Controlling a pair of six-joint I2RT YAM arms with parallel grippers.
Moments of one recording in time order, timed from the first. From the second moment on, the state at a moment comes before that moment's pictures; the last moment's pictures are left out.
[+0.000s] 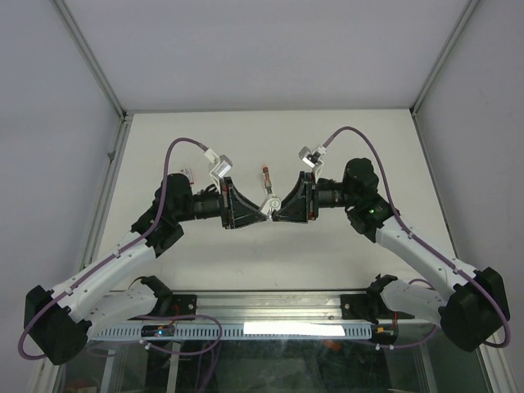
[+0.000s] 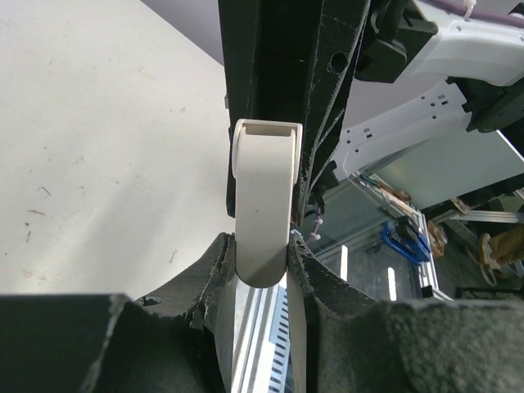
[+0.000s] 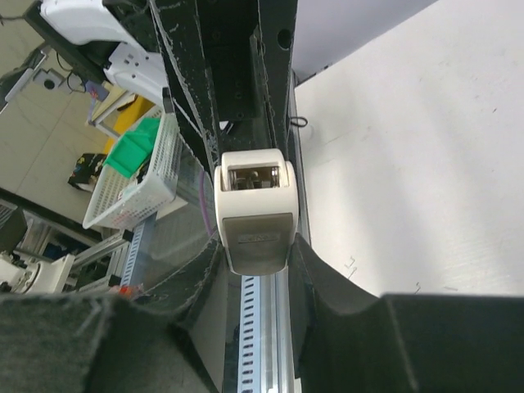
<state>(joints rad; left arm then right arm) -0.67 0.94 0.72 0.18 0.71 -0.60 0.58 1.08 0.74 0.28 -1.01 0.57</state>
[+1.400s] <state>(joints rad) -0.67 0.96 0.90 -0.49 0.61 -0.36 0.53 1.14 0.83 -0.25 -0.79 0.18</state>
